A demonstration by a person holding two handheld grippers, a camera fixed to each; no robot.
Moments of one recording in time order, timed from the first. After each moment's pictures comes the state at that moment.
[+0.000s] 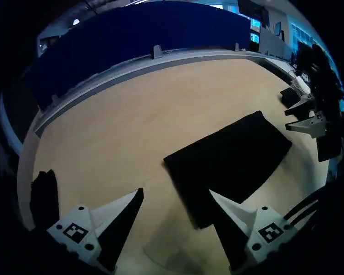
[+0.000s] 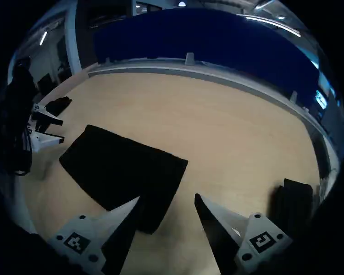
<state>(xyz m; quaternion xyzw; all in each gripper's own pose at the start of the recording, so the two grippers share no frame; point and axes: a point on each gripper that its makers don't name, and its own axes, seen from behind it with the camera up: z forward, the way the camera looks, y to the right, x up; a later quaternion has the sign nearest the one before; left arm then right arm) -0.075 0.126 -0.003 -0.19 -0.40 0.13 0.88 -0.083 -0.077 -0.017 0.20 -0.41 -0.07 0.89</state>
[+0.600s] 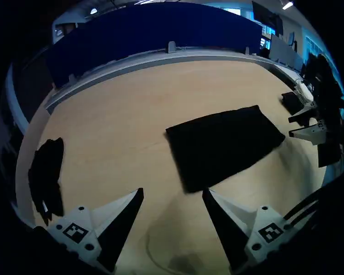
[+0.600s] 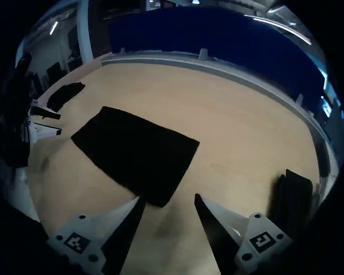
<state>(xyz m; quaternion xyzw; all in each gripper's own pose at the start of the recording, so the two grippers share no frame) -0.073 0.106 -0.072 -0.14 -0.42 0.10 0.89 -0.087 -0.073 -0.060 0.24 -0.42 -0.10 0.87</state>
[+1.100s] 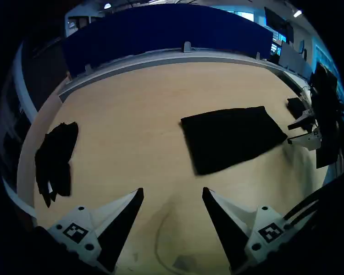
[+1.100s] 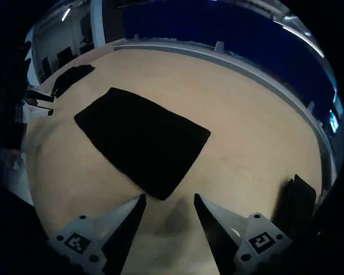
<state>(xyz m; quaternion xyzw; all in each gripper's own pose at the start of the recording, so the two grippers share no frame) -0.065 0.074 -0.106 -0.10 -0.42 0.07 0.90 -0.111 -0.075 -0.069 0.28 -0.44 -0.14 0.84</state>
